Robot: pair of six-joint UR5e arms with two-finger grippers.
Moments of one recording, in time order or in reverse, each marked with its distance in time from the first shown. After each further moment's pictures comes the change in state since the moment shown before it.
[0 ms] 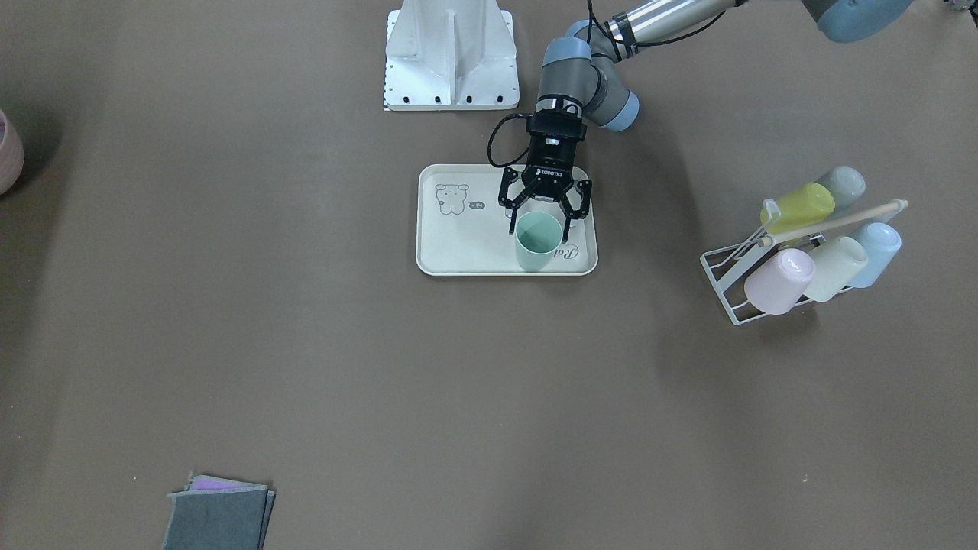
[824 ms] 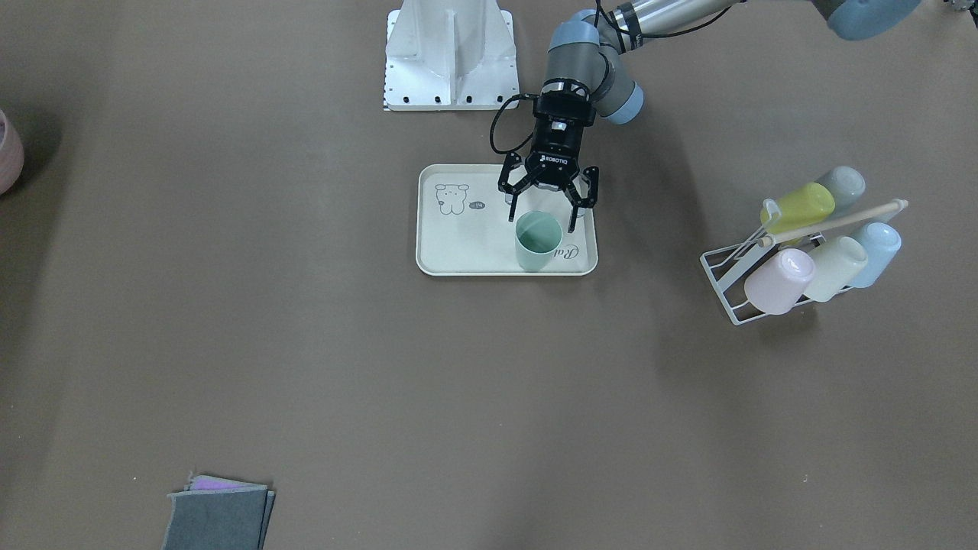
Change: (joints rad) left arm -0.021 0.046 -0.135 -0.015 -0.008 0.067; right arm 0.005 0.000 -0.003 0.001 -0.001 0.001
